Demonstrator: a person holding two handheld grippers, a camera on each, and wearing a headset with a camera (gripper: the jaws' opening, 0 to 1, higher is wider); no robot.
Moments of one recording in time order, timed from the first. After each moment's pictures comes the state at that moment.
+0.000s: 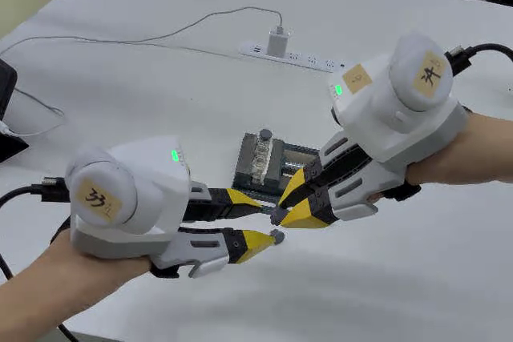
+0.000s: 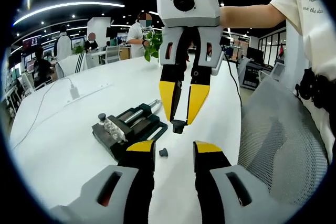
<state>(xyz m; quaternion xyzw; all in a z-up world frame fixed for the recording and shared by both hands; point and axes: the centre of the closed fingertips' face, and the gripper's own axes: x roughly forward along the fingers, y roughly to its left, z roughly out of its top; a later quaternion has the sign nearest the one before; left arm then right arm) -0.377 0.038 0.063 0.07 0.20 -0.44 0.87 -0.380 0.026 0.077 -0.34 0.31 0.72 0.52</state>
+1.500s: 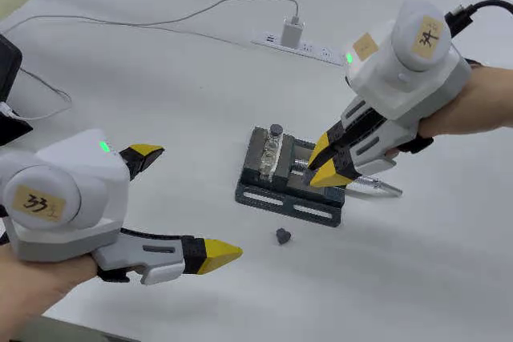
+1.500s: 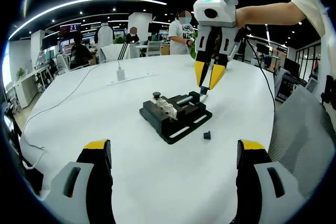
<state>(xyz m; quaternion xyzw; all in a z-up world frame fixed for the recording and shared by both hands) -0.357 0.113 0.052 0.03 0.21 -0.30 0.93 -0.309 0.020 0.069 -0.43 0.32 0.70 0.48</state>
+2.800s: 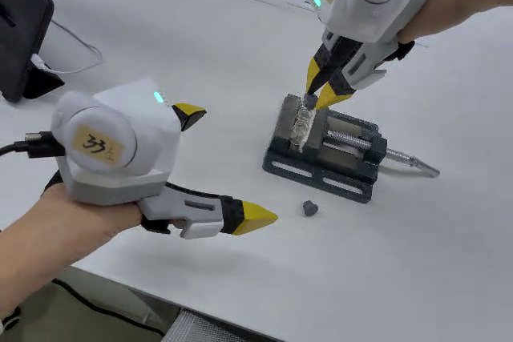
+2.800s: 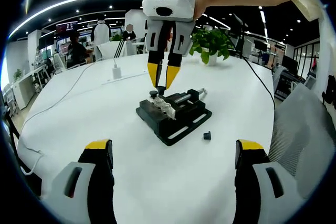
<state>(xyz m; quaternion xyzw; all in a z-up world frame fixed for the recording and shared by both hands) -0.350 0.107 0.046 0.04 0.22 -0.31 0.92 -0.257 0.065 0.046 -0.58 0.24 0.71 0.32</state>
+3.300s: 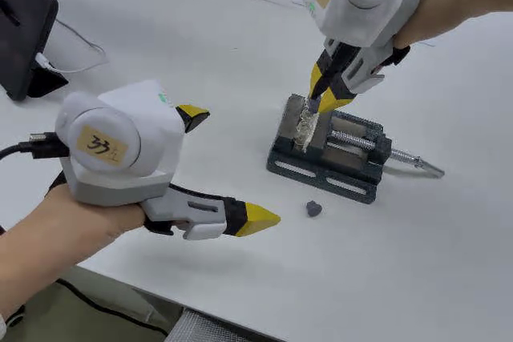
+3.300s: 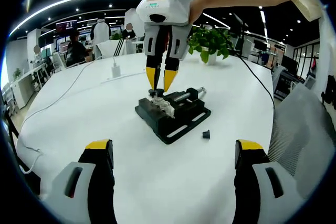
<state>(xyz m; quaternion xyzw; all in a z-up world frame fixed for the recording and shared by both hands) -0.353 0.107 0.044 0.03 0.23 -0.31 0.92 -0.255 0.062 0.037 -0.58 0.26 0.70 0.33</state>
